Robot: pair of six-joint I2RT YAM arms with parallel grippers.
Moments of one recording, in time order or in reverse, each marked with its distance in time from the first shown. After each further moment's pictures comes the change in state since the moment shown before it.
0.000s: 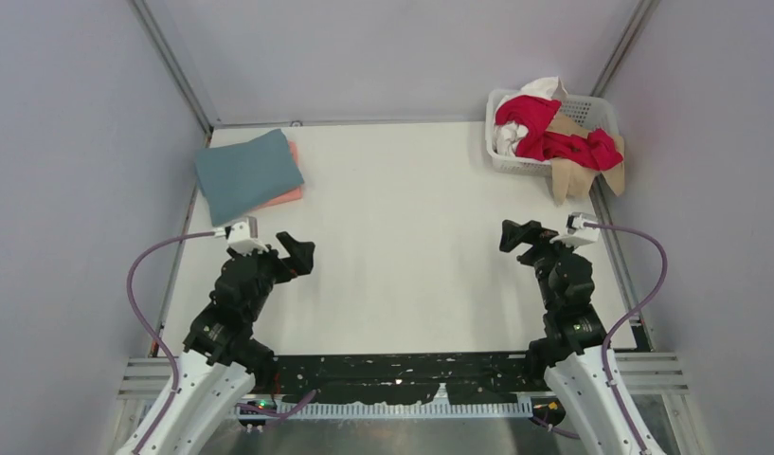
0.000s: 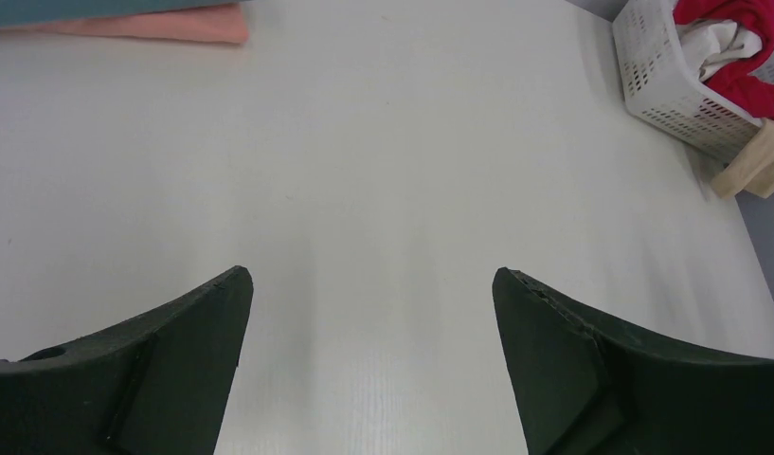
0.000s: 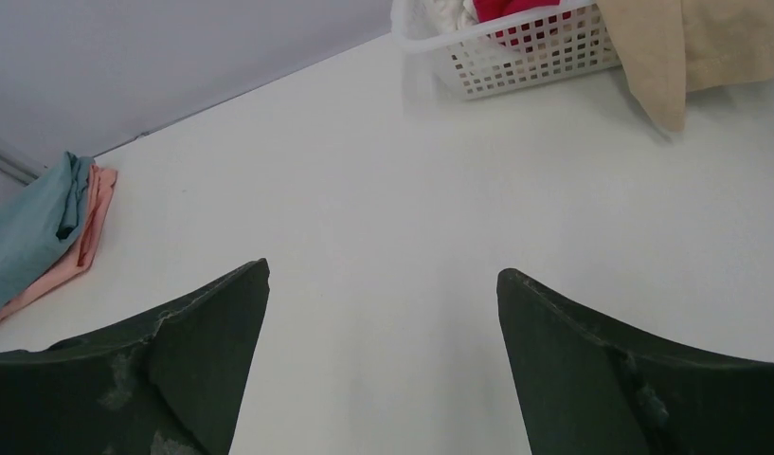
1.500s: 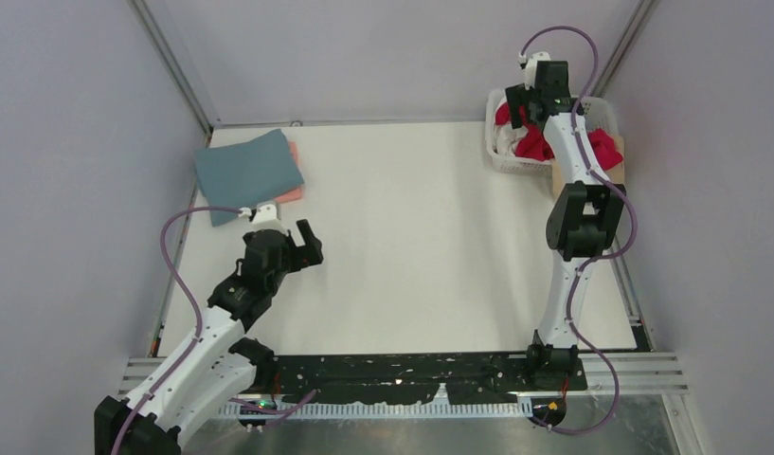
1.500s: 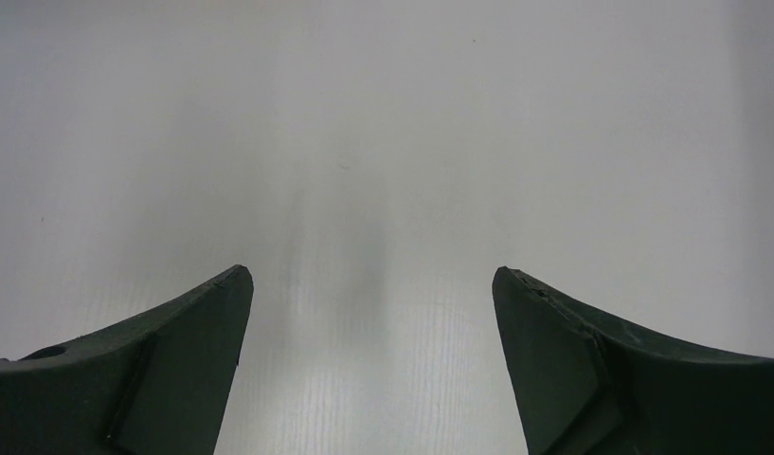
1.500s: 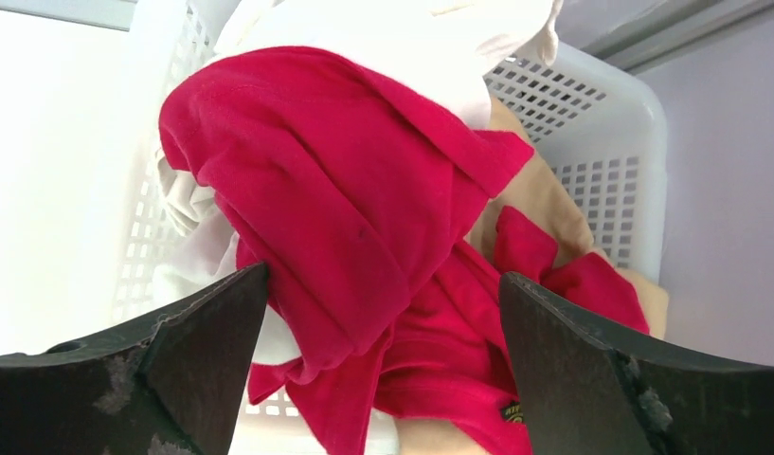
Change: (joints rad) left arm 0.000 0.345 0.047 0.069 -0.053 0.043; right arm -0.195 1.789 1.788 -0.501 0.031 -0.713
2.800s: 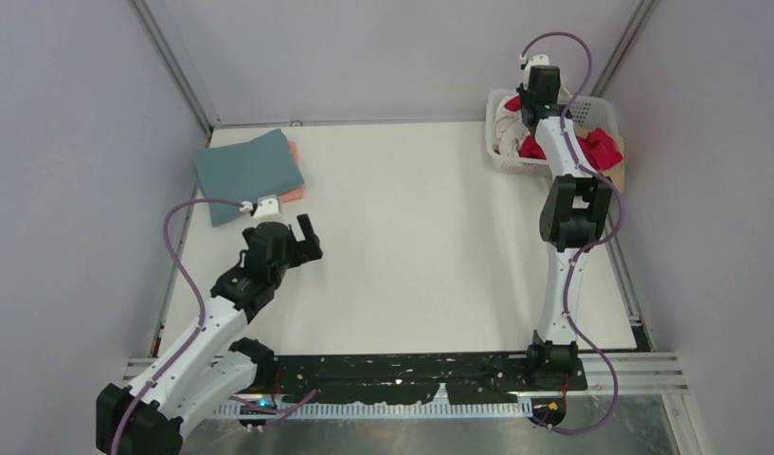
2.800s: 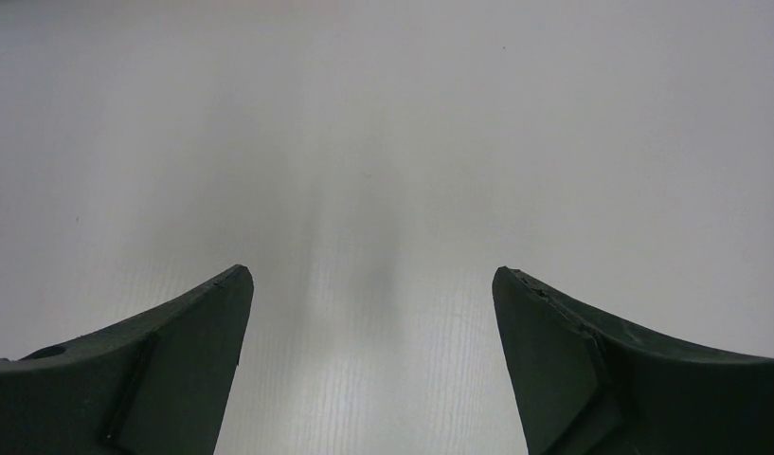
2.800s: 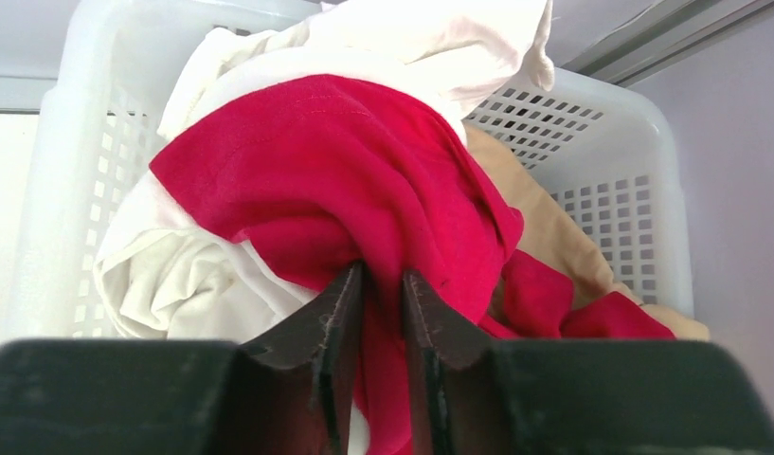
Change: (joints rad) left arm 0.000 0.080 0.057 -0.034 -0.051 0.003; right arm -0.006 0.150 0.068 0.164 0.089 0.016
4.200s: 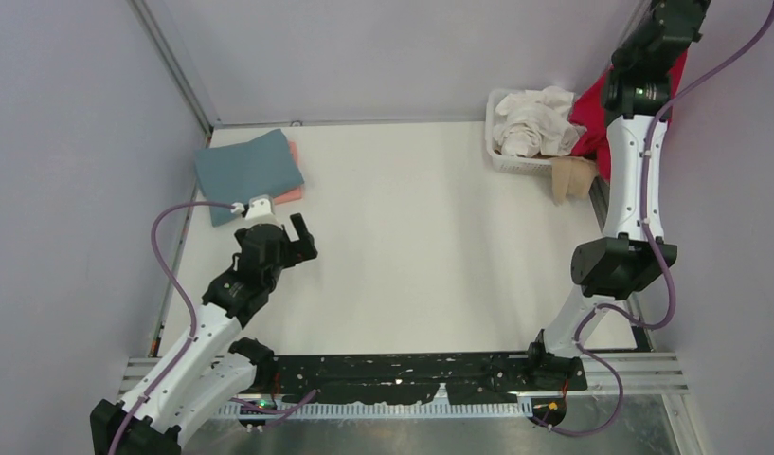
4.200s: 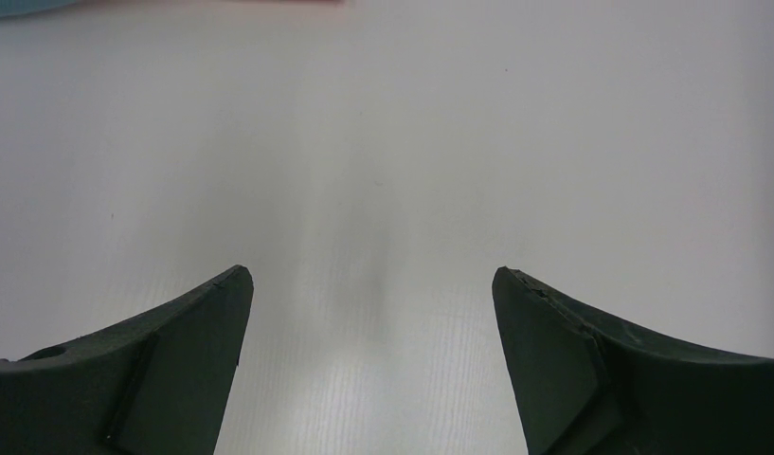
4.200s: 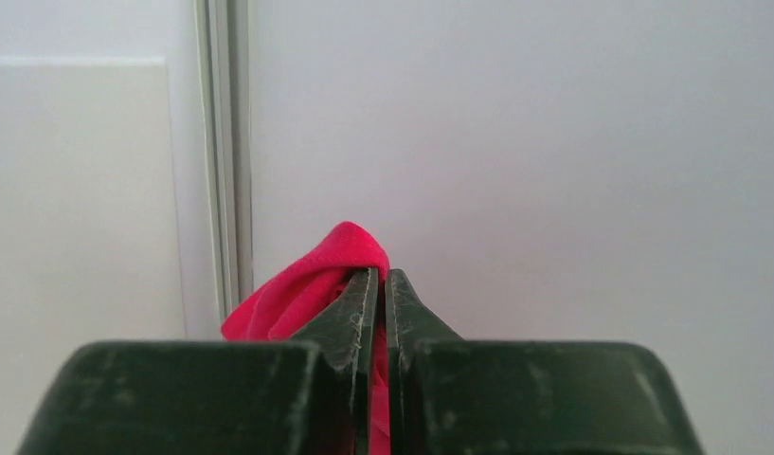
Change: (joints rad) left arm 0.000 -0.069 0.026 -0.067 -0.033 -0.005; right arm -0.126 -0.487 0.052 0.375 0.335 -0.126
